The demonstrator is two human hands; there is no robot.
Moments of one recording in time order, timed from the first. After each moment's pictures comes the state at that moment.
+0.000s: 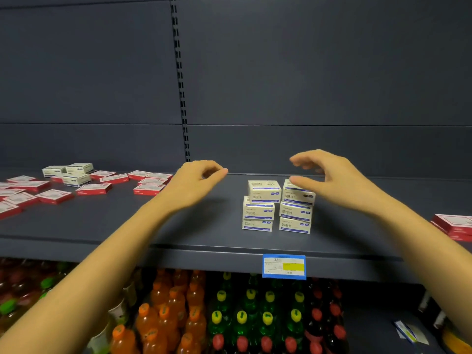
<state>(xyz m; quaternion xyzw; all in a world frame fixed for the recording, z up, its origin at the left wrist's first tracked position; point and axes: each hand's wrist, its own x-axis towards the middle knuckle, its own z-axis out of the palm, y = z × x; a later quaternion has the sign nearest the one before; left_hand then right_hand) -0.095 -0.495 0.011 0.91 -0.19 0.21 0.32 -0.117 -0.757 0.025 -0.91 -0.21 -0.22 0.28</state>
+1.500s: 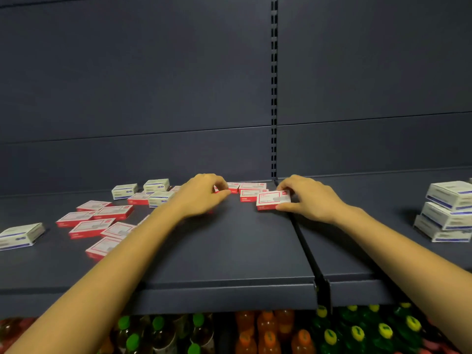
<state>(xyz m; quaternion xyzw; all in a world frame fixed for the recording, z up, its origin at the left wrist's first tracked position) 0.017 -0.214 -0.004 0.95 -0.21 0.15 0.16 -0.009 -0.459 -0.022 -0.97 -0.13 -0.15 0.12</state>
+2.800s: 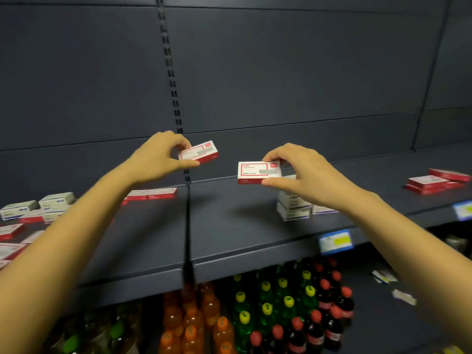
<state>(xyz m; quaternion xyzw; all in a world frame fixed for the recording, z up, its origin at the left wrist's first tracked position) -0.056 -0.356 0.076 0.90 -0.33 0.22 0.18 -0.158 -0.608 0.039 -0.94 -0.12 -0.27 0.18</state>
